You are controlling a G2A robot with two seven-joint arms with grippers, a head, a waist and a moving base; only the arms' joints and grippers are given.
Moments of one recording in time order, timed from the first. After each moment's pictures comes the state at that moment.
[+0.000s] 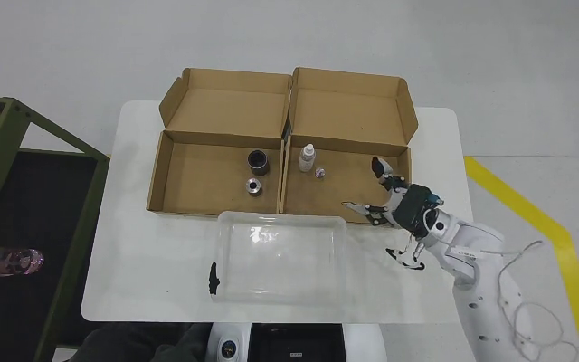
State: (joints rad) left arm -0.19 -0.18 -0.57 -1.44 2.04 -0.23 0.13; right arm -1.44 -1.22 1.55 -1.83 -1.45 -0.84 -0.17
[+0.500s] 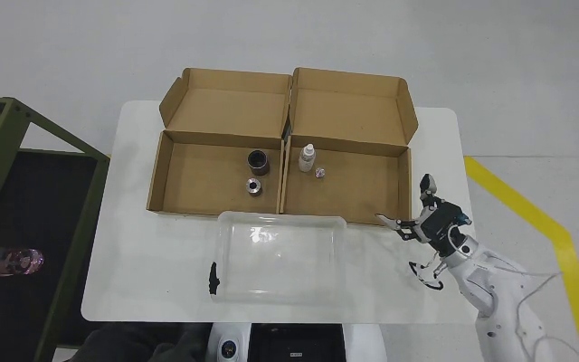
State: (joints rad) left arm -0.19 -0.18 -0.57 -1.44 2.04 -0.23 0.13; right arm -1.62 -1.20 1.69 -1.82 -1.48 -0.70 -0.20
